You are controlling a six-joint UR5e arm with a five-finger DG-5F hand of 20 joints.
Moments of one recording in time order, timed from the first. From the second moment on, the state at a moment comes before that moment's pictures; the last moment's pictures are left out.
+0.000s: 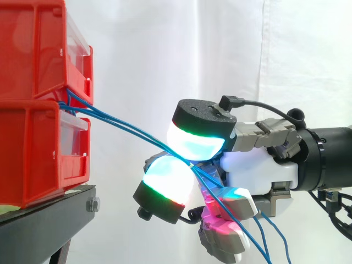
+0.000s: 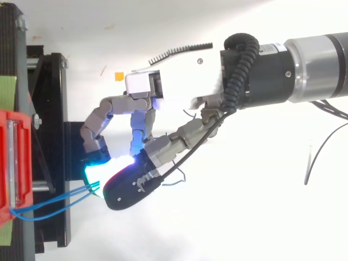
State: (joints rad) arm 0.02 -2.39 -1.03 -2.90 -1.73 -0.20
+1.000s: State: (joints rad) arm 0.02 -2.39 -1.03 -2.90 -1.73 -0.20
